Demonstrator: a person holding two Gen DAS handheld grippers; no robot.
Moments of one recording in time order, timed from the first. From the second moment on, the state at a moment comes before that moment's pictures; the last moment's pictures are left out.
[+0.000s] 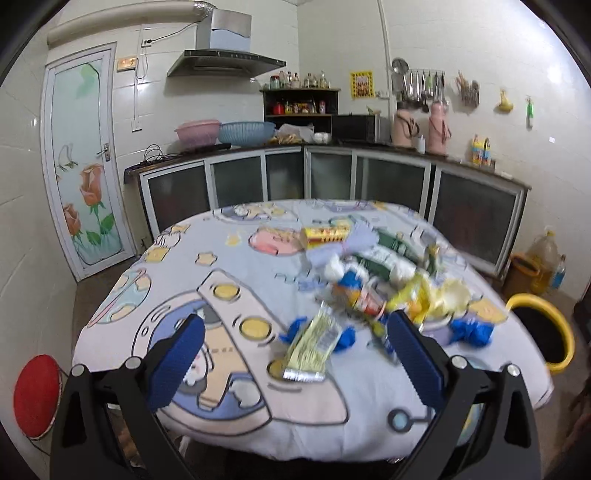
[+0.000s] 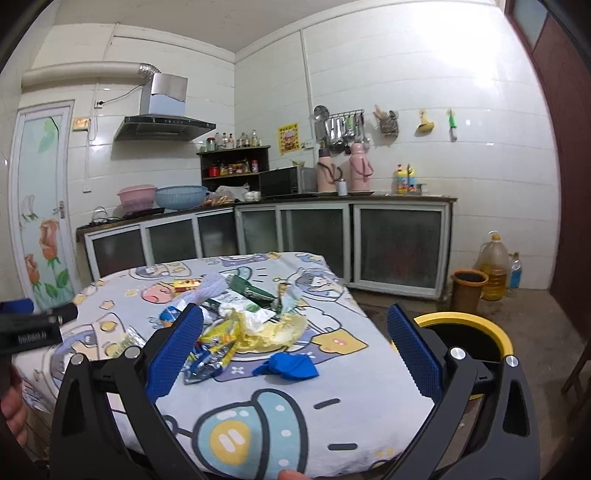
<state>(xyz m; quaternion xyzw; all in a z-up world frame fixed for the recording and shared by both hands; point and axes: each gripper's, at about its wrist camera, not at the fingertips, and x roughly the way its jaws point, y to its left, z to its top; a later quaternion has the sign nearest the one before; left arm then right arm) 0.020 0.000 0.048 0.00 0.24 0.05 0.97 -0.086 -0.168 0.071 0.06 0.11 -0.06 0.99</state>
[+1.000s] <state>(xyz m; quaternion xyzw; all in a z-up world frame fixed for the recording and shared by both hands) 0.007 0.010 0.102 -0.06 0.19 0.05 0.98 -0.075 -0.168 0.073 0.06 0.13 -0.05 0.99</state>
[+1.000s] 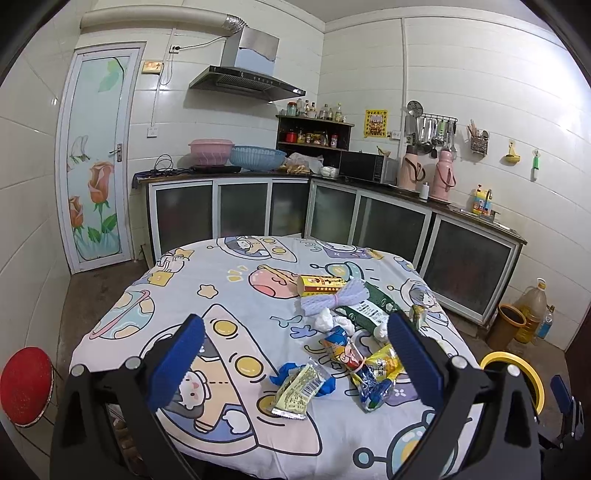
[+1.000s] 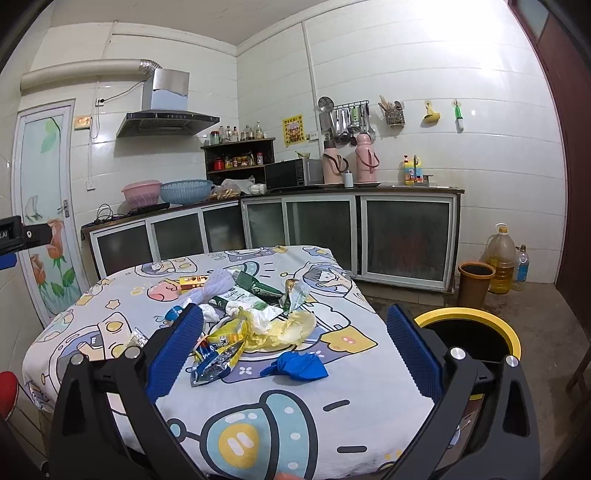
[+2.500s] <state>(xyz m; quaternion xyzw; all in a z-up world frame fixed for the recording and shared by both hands) 0.021 0.018 0.077 -0.08 0.22 -0.07 0.97 -0.066 -0.172 0.060 0.05 0.14 -0.06 0.99</state>
